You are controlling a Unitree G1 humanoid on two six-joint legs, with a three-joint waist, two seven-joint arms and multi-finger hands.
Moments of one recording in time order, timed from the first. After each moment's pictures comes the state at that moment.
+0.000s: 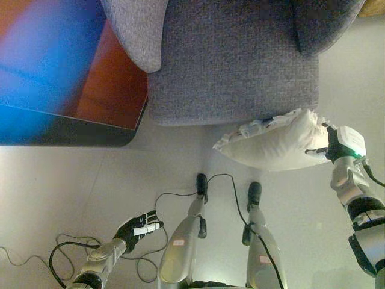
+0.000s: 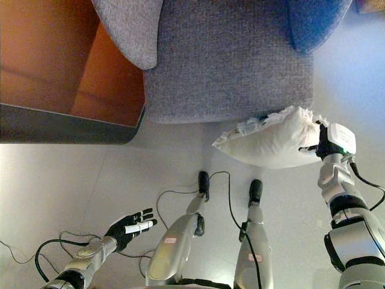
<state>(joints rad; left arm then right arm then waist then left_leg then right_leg) -0.14 0.42 -0.27 1.04 -0.49 -0.16 -0.35 -0.70 -0.79 0.35 1.10 -0.28 -0.05 -0.35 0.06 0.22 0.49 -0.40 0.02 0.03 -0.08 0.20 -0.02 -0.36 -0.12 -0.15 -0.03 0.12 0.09</state>
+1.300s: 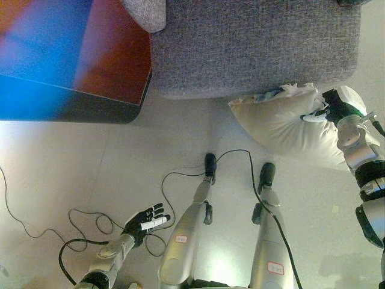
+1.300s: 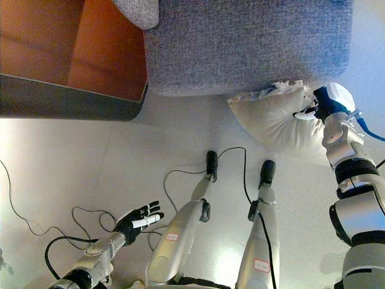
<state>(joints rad) -0.13 0.39 -0.33 0.97 -0.57 -0.20 -0.30 -0.95 -0.85 0.46 1.06 -0.15 -0.01 -0.12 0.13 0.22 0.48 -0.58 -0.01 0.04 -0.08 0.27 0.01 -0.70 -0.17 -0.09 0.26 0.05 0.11</state>
